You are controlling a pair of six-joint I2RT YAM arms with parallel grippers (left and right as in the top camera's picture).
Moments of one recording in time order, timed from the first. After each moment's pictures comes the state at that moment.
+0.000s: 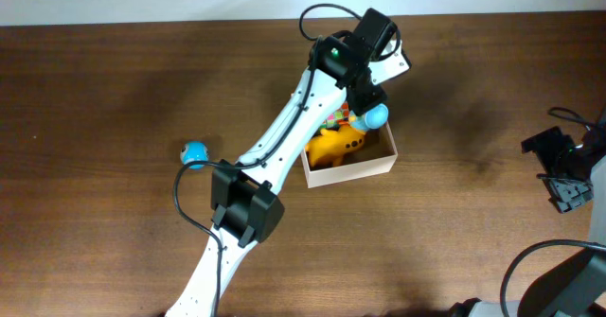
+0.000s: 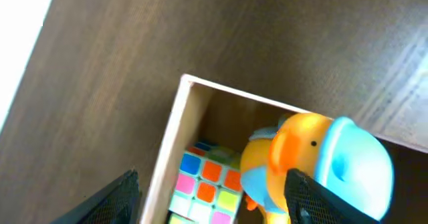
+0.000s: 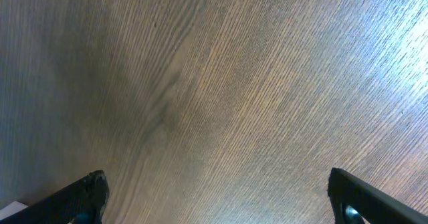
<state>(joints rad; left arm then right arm) -0.67 2.52 2.65 -1.20 -0.02 0.47 -0.62 1.58 1.26 -0.99 -0.10 0.58</state>
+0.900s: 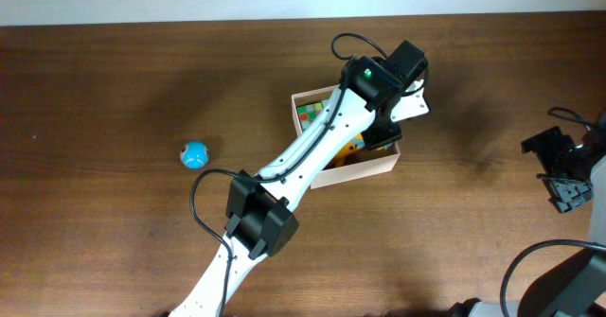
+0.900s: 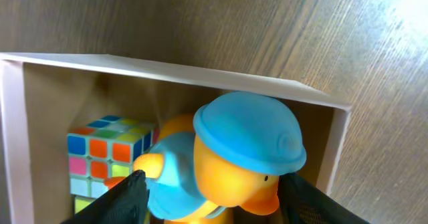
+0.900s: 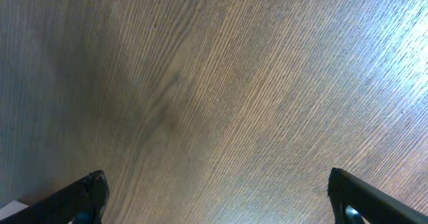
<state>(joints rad) -0.78 2.52 2.65 -1.41 0.00 0.47 -0.62 1.58 1.26 -0.99 -0.10 0.58</state>
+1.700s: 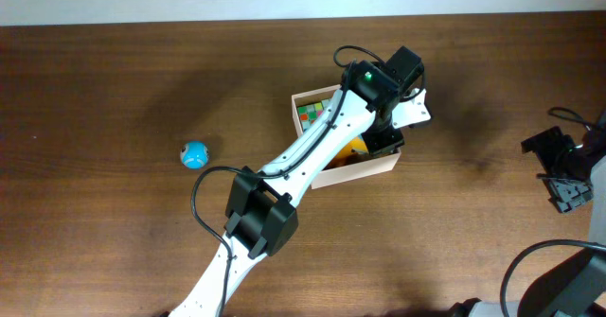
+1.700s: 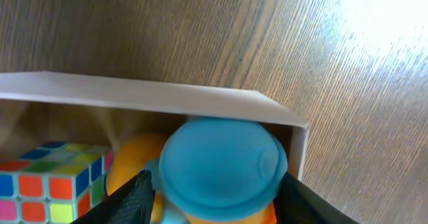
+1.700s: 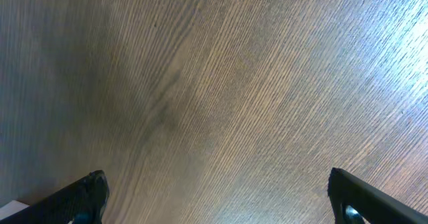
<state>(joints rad) -0.78 2.52 2.57 -1.36 0.13 0.47 -0.62 1.58 1.26 -0.99 -0.10 0.58</state>
